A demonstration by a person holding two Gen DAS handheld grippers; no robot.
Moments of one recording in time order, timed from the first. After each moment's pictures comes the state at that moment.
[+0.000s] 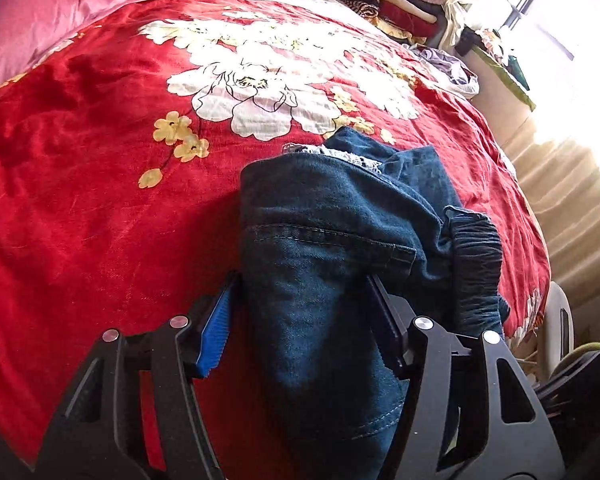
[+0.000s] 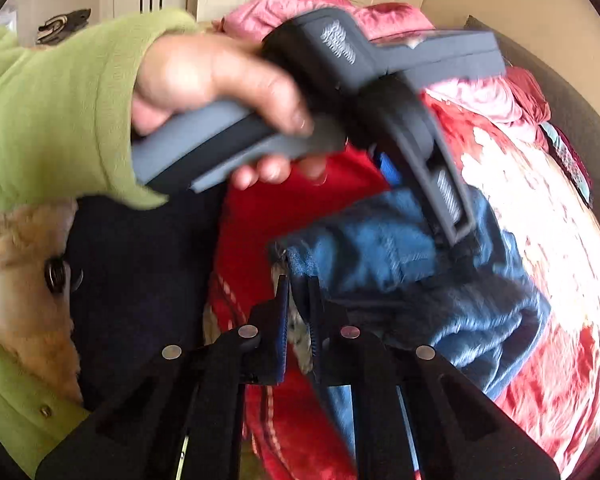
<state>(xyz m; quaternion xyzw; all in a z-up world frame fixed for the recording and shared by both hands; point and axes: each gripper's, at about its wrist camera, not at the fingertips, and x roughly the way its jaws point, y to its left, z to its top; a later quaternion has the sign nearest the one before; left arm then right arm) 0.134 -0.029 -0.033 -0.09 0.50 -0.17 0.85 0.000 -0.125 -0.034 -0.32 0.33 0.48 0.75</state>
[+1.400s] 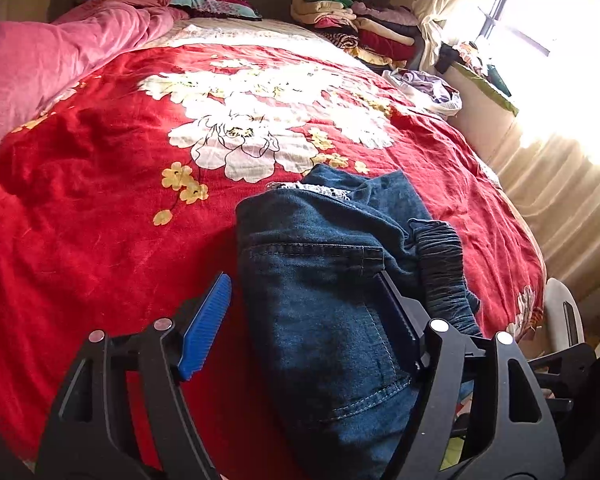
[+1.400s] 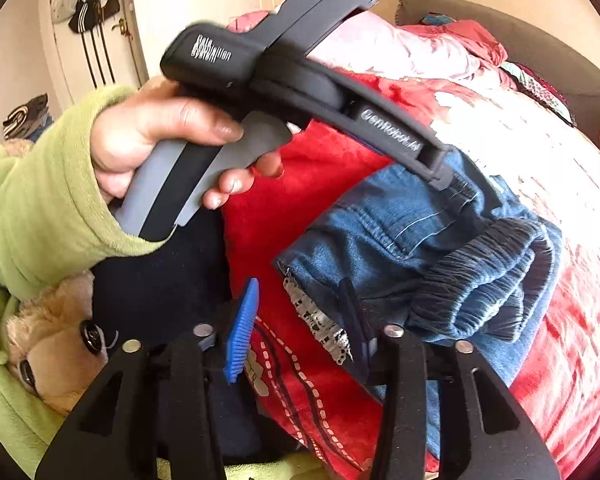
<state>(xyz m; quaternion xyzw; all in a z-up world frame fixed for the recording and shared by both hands) 0.110 -0.028 -0.003 -0.06 0.43 -0.18 0.88 0.011 -0.141 -0.015 -0.17 0.36 0.46 0.80</state>
